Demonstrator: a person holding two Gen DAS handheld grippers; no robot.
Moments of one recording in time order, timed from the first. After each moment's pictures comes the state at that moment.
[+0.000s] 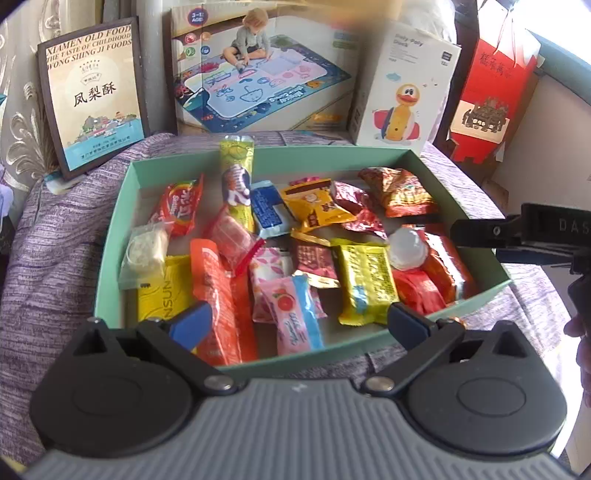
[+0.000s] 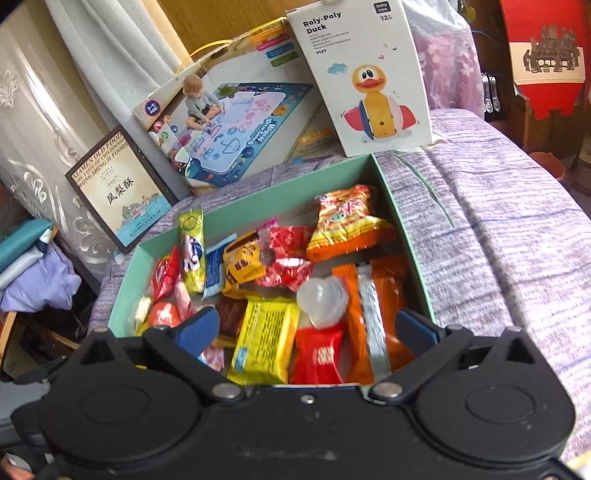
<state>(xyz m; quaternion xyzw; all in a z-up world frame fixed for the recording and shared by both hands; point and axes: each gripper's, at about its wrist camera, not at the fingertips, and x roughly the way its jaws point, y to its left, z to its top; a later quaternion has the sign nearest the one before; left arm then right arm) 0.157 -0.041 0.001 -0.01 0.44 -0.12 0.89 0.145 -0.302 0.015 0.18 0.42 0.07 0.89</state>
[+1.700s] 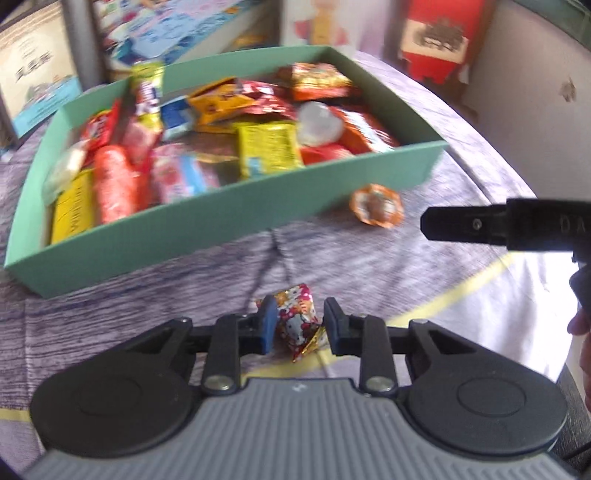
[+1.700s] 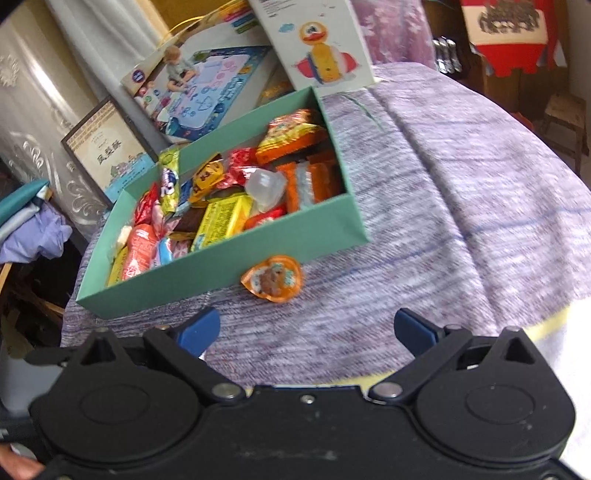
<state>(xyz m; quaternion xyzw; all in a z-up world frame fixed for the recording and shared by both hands) 0.096 -0.098 -0.046 0.05 0.50 -0.17 0.85 0.050 -0.320 -0.022 0.18 0.44 0.06 0.88</state>
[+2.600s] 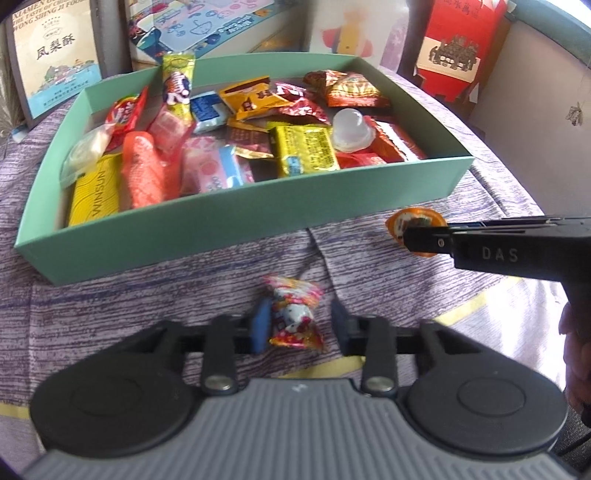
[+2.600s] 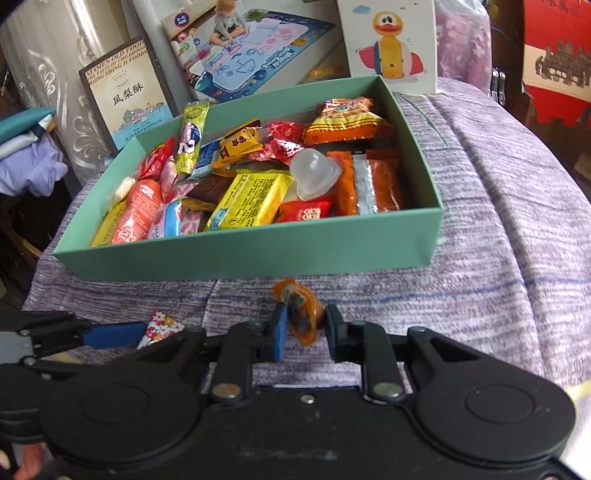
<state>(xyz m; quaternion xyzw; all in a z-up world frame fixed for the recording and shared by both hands) 0.098 -0.077 -0.053 0.02 0.49 -0.17 0.86 0.073 -0.279 -0.033 0.08 0.46 0.09 0.88</state>
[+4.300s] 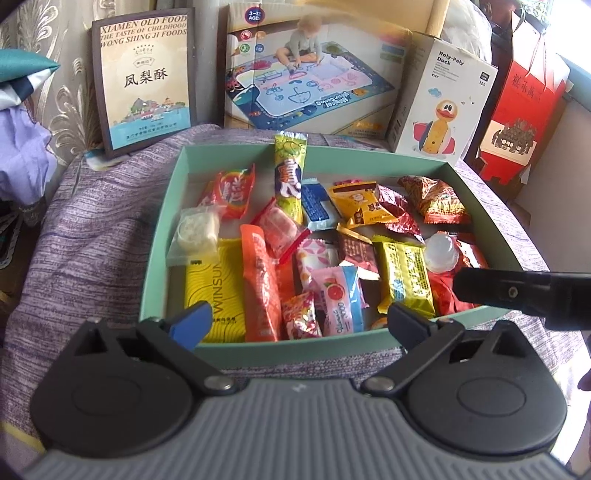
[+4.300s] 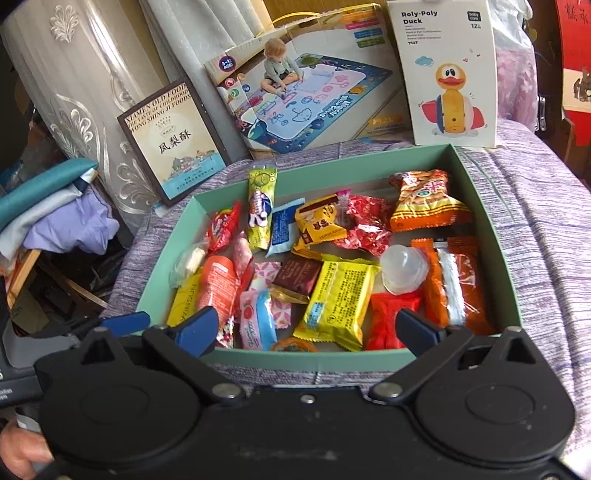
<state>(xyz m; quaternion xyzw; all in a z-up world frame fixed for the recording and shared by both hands) 0.144 -0.006 0.002 -0.04 0.43 -0.07 0.90 0.115 -0.237 0.035 0.11 0.43 0.13 0.89</state>
